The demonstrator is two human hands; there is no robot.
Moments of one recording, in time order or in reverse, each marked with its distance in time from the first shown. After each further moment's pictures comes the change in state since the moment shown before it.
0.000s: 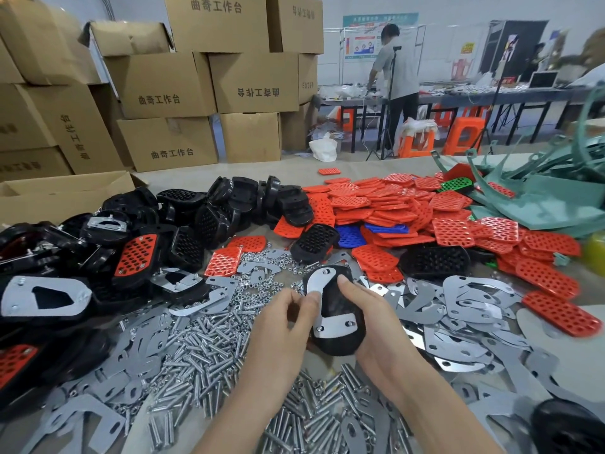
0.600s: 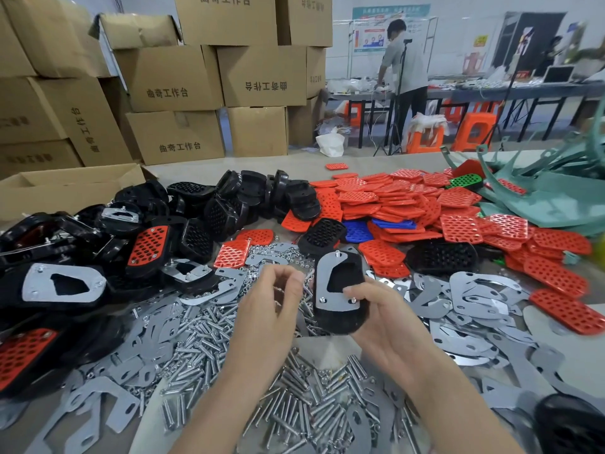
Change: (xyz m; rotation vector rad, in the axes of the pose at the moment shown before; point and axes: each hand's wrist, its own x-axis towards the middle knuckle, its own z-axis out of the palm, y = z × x) left_hand 0.000 0.004 -0.024 0.147 0.097 0.144; right_hand -0.002 -0.006 -0.006 0.200 -0.229 0.032
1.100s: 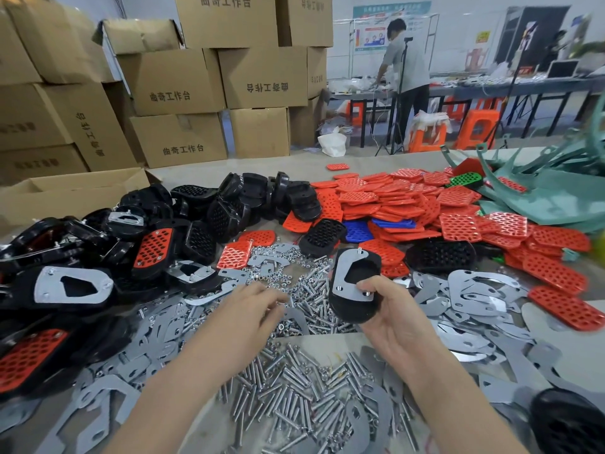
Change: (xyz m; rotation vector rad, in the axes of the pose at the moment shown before) left_hand 0.017 -0.018 -0.043 0.655 -0.417 0.104; right_hand 0.006 -0.004 -0.004 0.157 0.198 -0.072
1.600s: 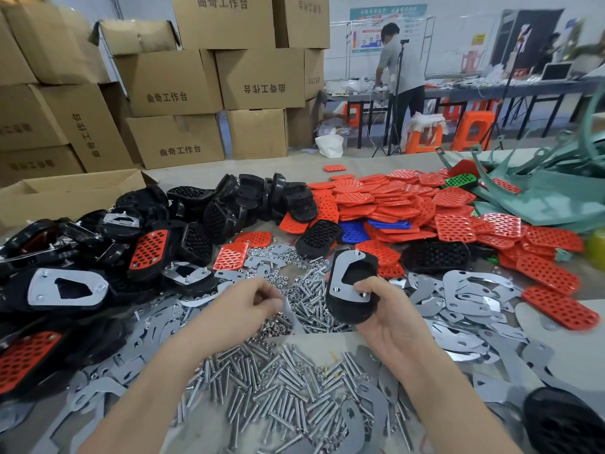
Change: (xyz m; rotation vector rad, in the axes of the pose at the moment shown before) left_hand 0.020 -0.007 -0.007 -0.404 -0.086 -0.188; right_hand 0.002 0.001 -0.006 0.012 -0.040 -0.004
